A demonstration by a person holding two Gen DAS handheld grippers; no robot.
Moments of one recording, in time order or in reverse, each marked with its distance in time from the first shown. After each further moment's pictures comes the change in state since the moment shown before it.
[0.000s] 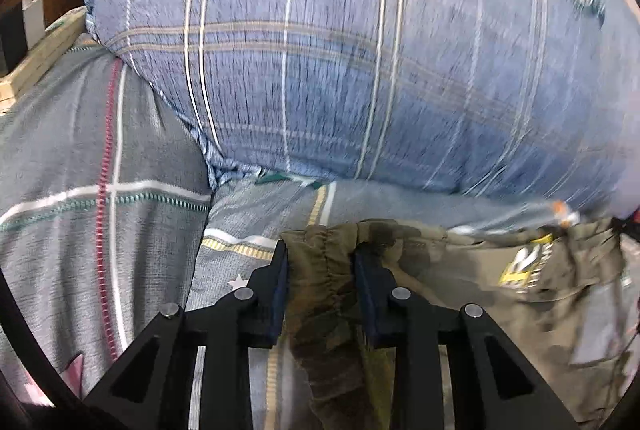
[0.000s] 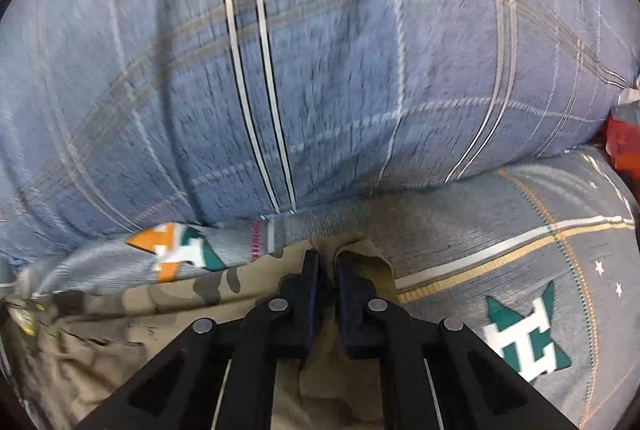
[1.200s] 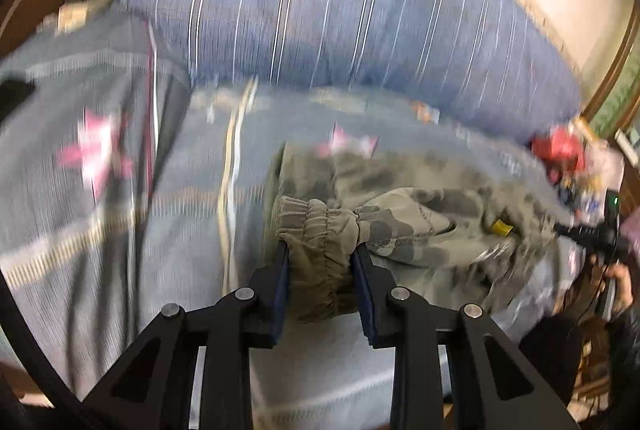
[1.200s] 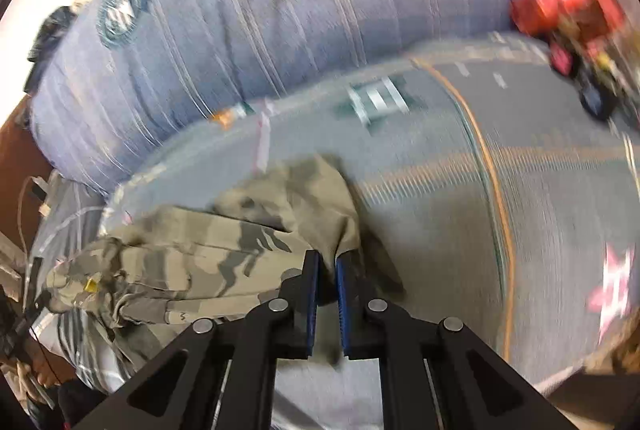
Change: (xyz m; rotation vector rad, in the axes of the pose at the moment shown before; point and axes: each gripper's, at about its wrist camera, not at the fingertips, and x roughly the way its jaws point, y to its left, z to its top) left arm -0.179 0.011 -0.190 0.109 0.058 -0.242; right arm -0.159 -0.136 -0.230 0.155 0.054 0.206
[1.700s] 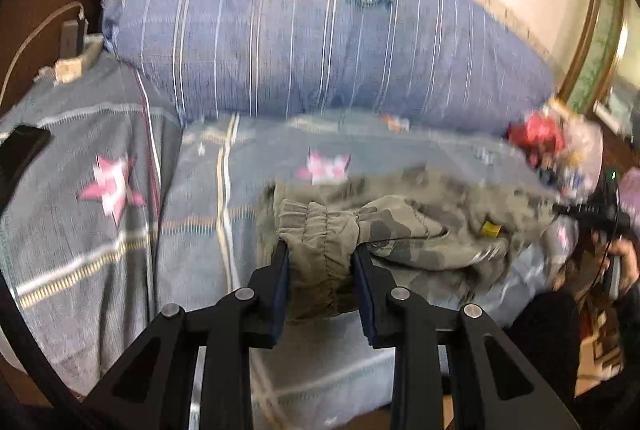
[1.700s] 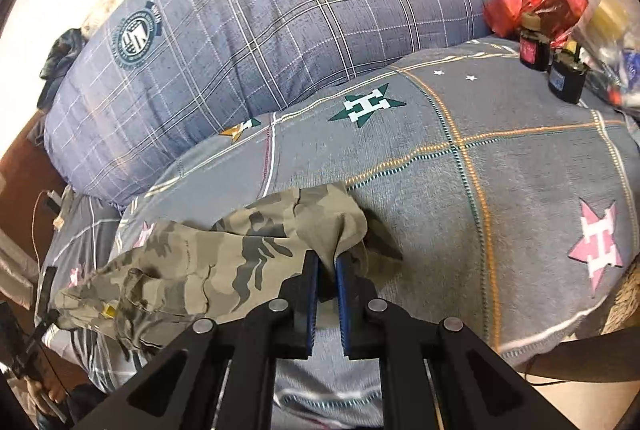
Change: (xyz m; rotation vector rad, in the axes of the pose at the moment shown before) left arm -0.047 -0.021 -0.008 0.138 -0.075 -0.017; right arm -0.058 0.010 -0.027 0.007 -0.106 0.009
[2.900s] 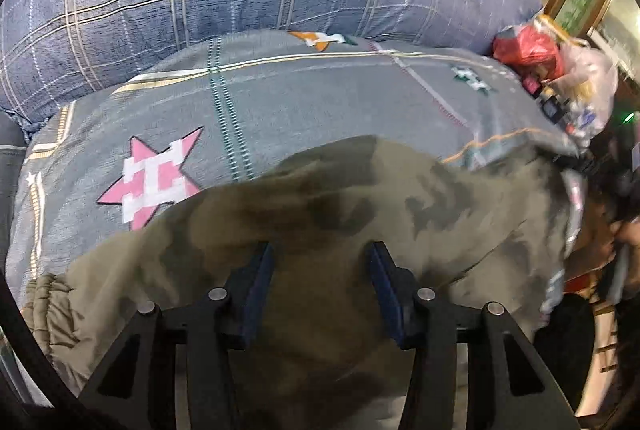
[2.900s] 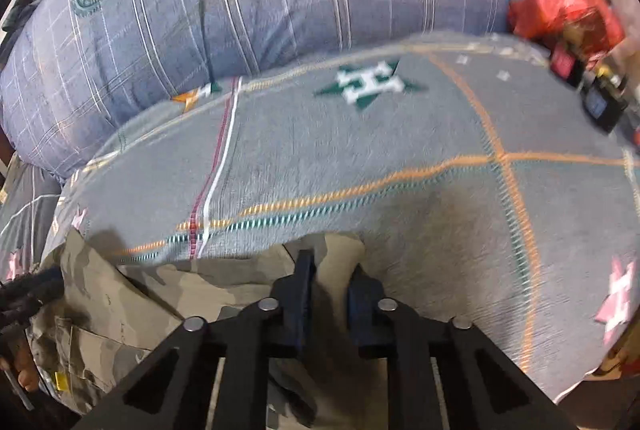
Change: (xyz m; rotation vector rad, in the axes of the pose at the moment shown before) left arm 0.194 -0.127 0.068 0.150 0.251 -0.082; right arm 0.086 0.021 0.040 -0.052 0.012 -0.139
